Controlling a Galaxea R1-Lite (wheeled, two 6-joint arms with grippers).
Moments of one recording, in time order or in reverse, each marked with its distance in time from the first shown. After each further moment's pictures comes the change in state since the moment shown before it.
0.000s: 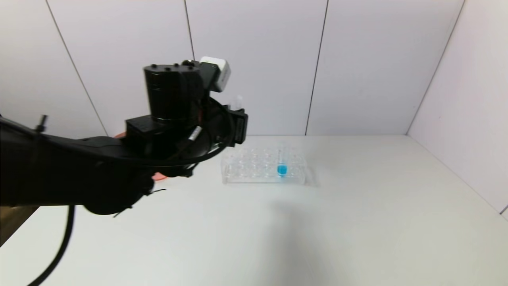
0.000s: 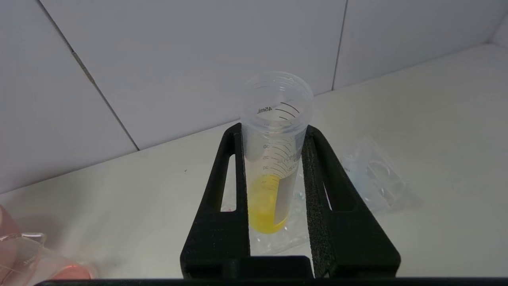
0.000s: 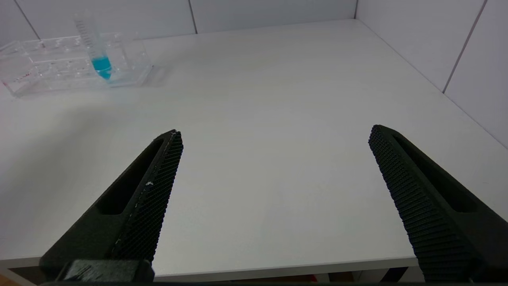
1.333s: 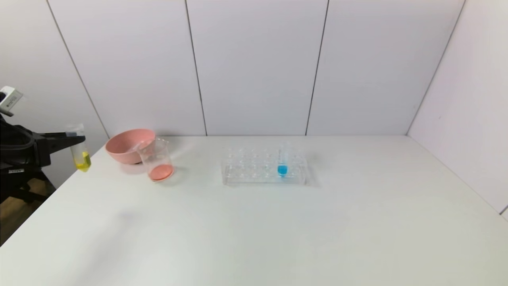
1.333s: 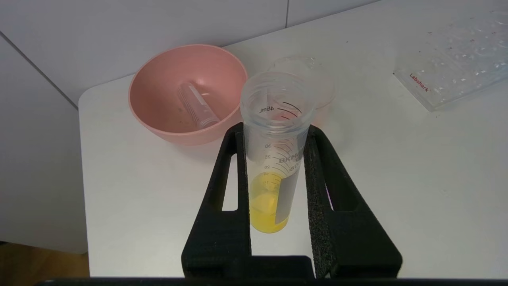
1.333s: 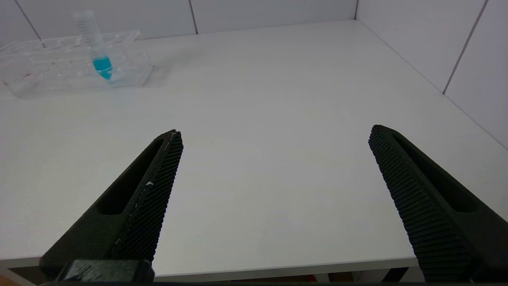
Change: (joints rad) left arm 1.162 -0.116 0.132 0.332 -1.139 0.318; right arm 0.000 0.000 0.000 0.000 0.000 0.000
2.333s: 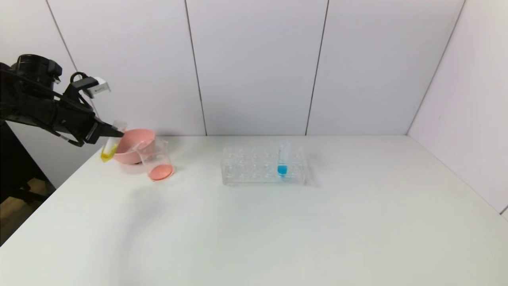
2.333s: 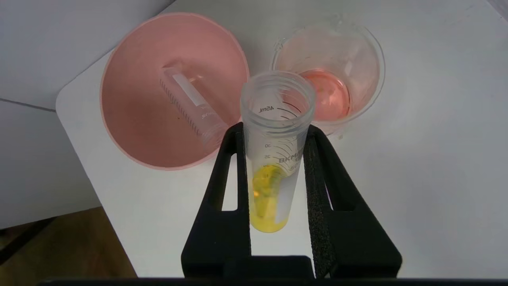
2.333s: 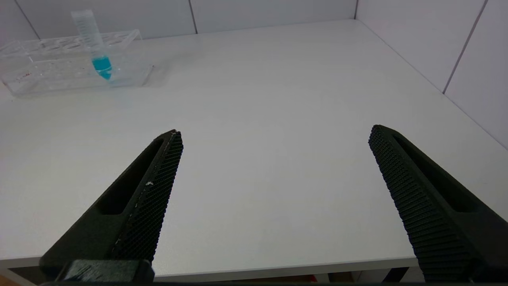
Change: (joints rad) left arm -0.245 0.358 -0.813 0.830 0.358 0.344; right arm 0.000 0.000 0.000 0.000 0.000 0.000
